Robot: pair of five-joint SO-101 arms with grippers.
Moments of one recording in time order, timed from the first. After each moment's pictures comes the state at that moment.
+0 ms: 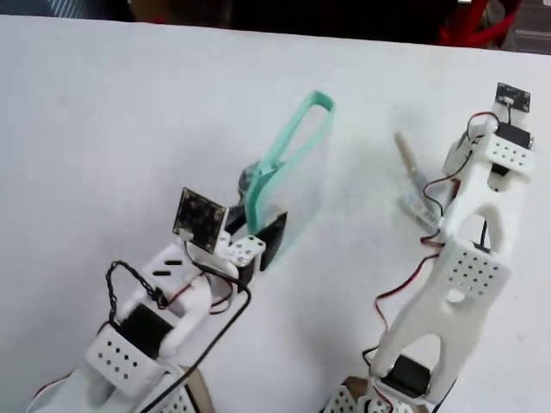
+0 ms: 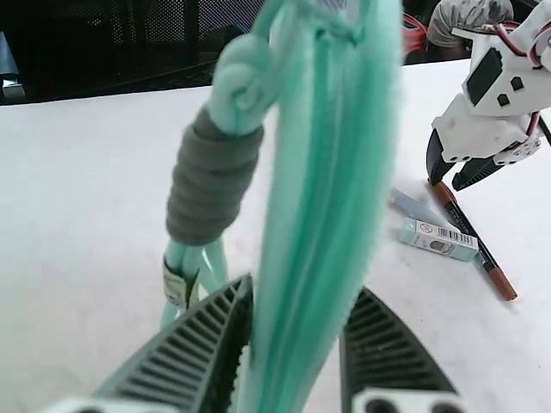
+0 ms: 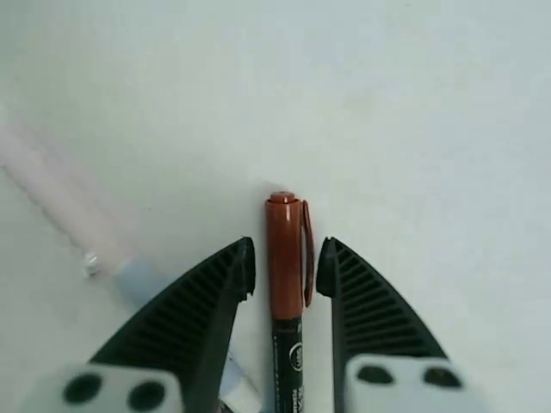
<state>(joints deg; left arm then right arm) 29.4 -73.9 79.5 26.2 8.5 23.7 52.5 -44.9 75.1 4.8</state>
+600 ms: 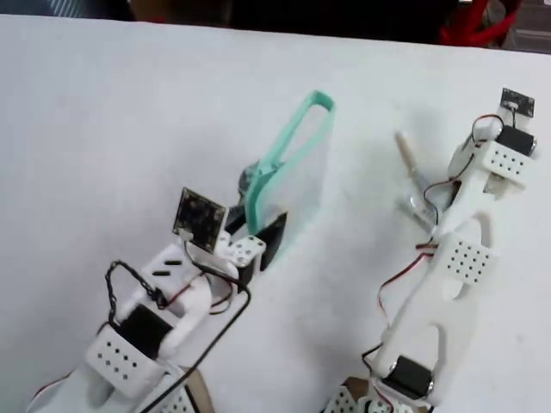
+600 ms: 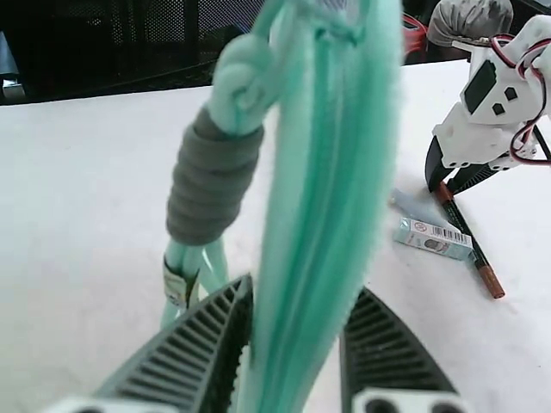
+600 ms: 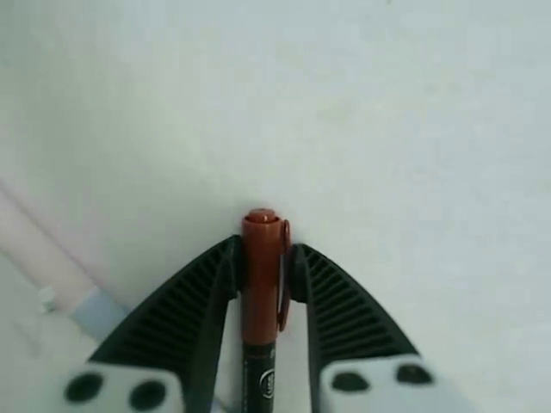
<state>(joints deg) 29.4 -73.9 79.5 26.2 8.5 24.3 74.6 -81.8 89.9 4.8</state>
